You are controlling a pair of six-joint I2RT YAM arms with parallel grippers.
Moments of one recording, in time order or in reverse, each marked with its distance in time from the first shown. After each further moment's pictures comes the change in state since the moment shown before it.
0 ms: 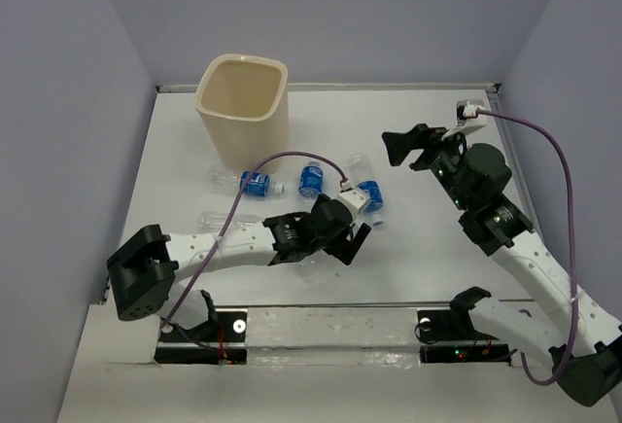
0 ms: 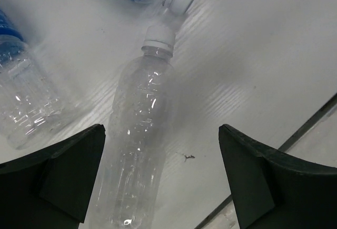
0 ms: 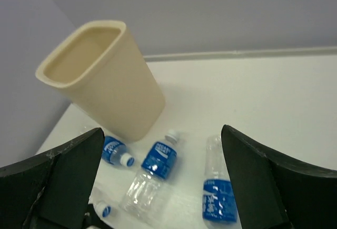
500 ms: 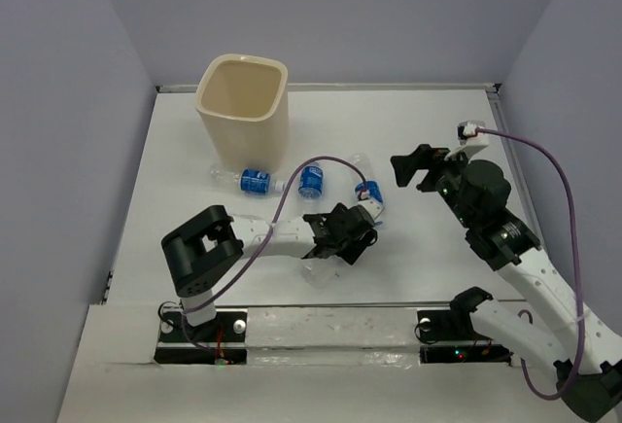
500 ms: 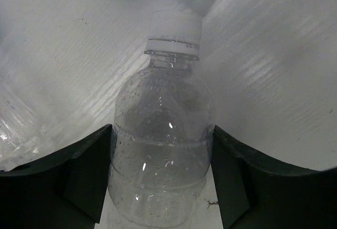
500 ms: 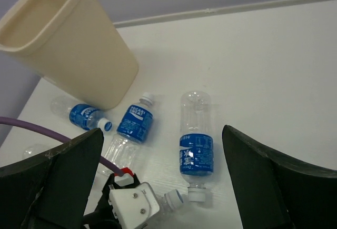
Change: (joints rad) left arm 0.001 0.375 0.116 0.005 -0.061 0.060; right arm -0.002 -0.160 -0.115 -0.212 0.037 0.020
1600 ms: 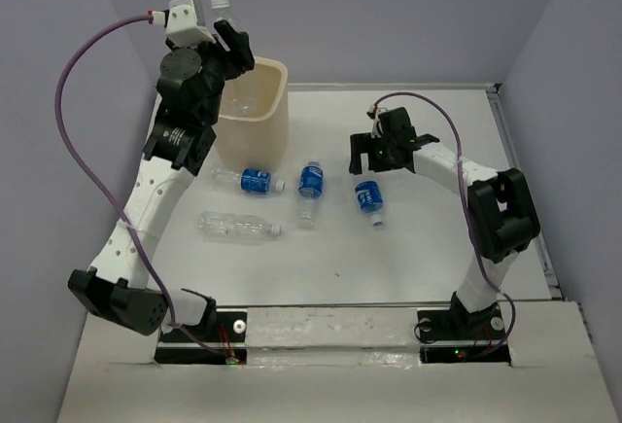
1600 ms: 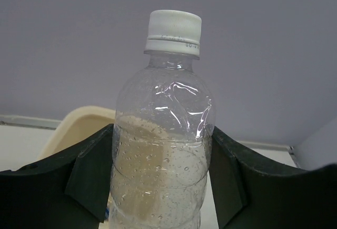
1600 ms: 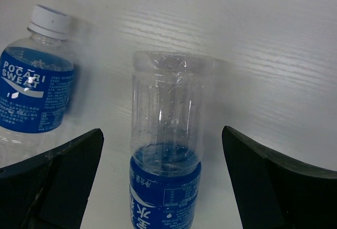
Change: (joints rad) left arm 0.740 -0.473 0.521 0.113 0.007 -0.010; right arm -0.114 1.023 0.440 -0.151 -0.306 -0.163
